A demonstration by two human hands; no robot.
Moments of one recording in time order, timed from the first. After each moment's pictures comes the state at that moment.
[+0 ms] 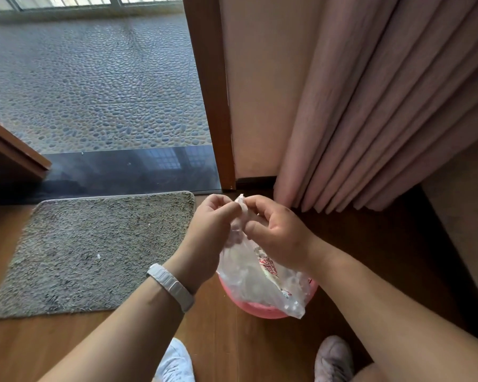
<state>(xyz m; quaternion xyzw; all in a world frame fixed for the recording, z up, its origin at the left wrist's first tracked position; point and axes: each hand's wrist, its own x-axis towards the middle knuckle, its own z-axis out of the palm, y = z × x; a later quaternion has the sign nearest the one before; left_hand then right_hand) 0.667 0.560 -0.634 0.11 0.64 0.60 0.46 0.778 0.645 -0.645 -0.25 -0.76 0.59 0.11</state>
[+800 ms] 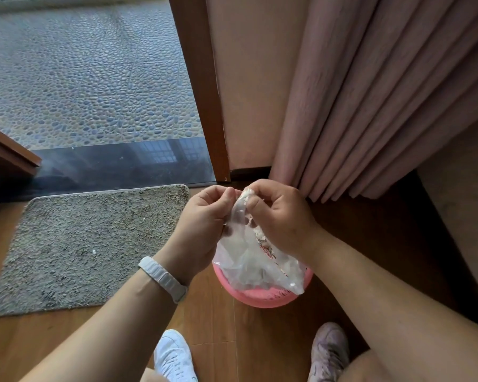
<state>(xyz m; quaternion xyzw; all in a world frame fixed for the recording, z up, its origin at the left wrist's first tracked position) 0.668 0.557 -0.638 0.15 0.59 0.63 0.49 0.785 0.650 -0.635 -0.26 -0.76 0.54 0.24</state>
